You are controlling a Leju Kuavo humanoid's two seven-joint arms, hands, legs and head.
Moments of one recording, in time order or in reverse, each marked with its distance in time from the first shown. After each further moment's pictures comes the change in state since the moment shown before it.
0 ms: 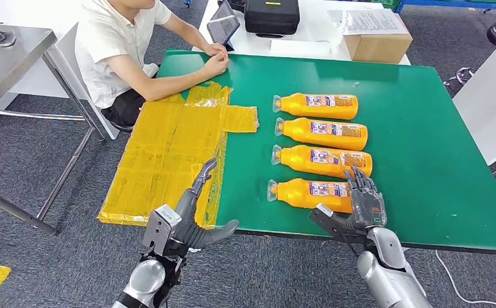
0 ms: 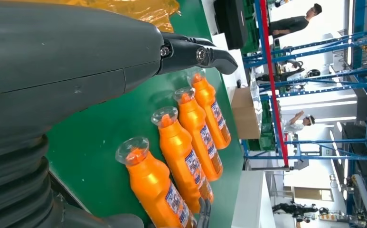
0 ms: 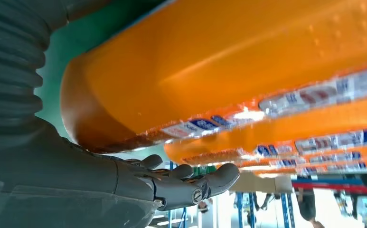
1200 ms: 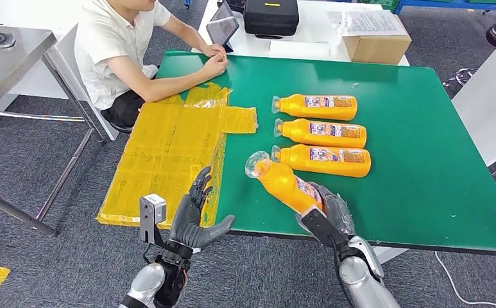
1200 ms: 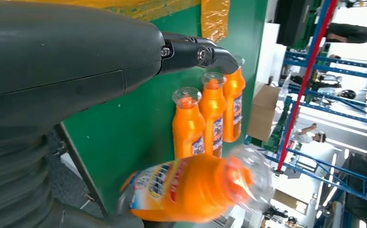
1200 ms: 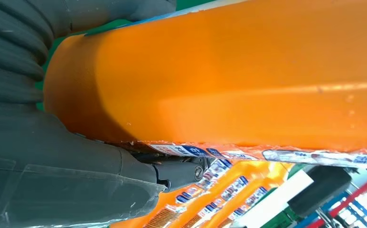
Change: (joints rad) left arm 0.017 -0.039 0.017 0.063 0.322 -0.012 0.095; right arm 0.145 0.096 0.032 -0.302 -0.582 0.246 -0.240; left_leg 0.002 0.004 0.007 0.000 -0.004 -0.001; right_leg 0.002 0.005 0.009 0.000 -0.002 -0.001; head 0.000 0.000
